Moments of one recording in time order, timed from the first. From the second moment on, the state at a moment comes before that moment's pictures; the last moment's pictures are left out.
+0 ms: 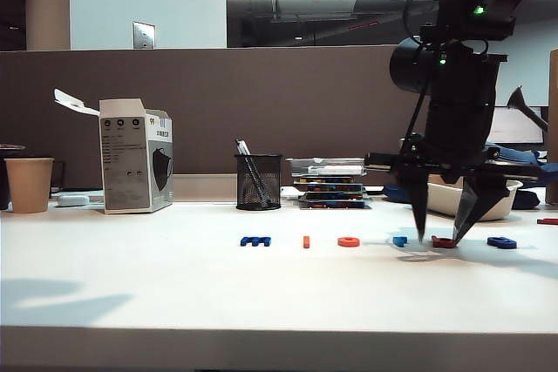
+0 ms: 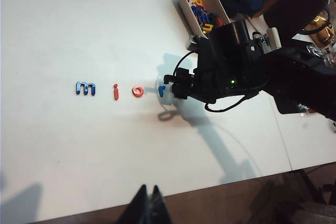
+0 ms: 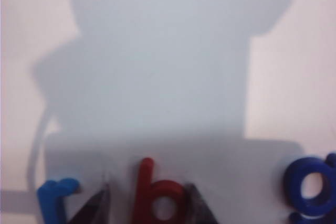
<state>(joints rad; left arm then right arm) -1.06 1.06 1.46 -1.01 -0.38 -0.84 0.32 1.93 1.33 -0.67 0.05 0.48</state>
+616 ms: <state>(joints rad) -1.06 1.06 1.46 -1.01 -0.38 -0.84 0.32 1.93 1.33 -0.68 0.05 0.47</state>
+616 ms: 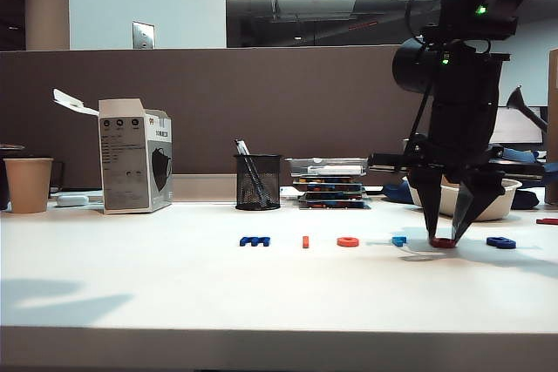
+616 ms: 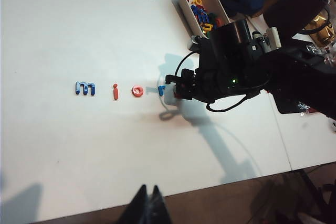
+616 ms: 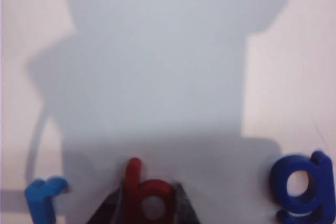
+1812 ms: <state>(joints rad) -1.06 1.06 1.46 -1.01 -0.38 -0.84 0.39 1.91 1.38 -0.77 -0.05 0.47</state>
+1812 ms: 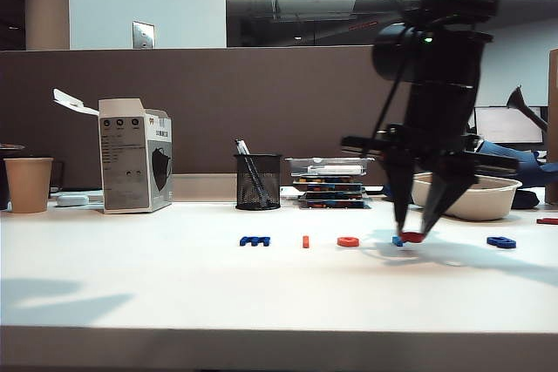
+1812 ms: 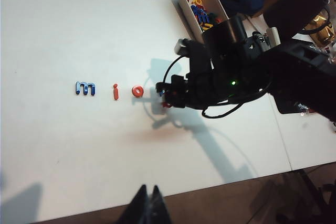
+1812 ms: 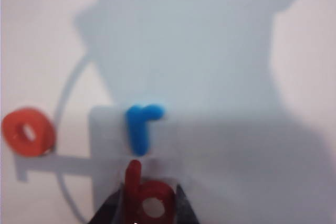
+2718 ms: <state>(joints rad) -1.06 1.06 1.46 -1.01 -0.38 -0.84 0.72 1.91 1.36 -0.68 -0.06 0.70</state>
